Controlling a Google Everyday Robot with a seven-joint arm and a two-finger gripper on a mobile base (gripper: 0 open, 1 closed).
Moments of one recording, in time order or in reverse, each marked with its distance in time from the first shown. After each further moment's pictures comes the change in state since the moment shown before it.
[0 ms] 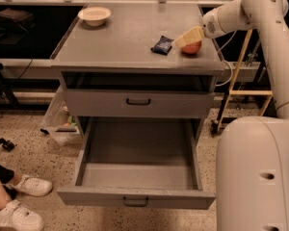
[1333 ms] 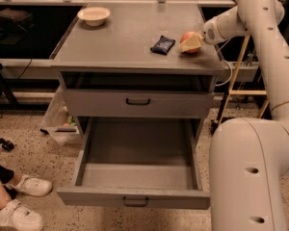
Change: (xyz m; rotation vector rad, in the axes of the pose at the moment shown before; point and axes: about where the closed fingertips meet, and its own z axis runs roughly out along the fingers) arm 0.036 -0.024 0.015 0.053 0.077 0.072
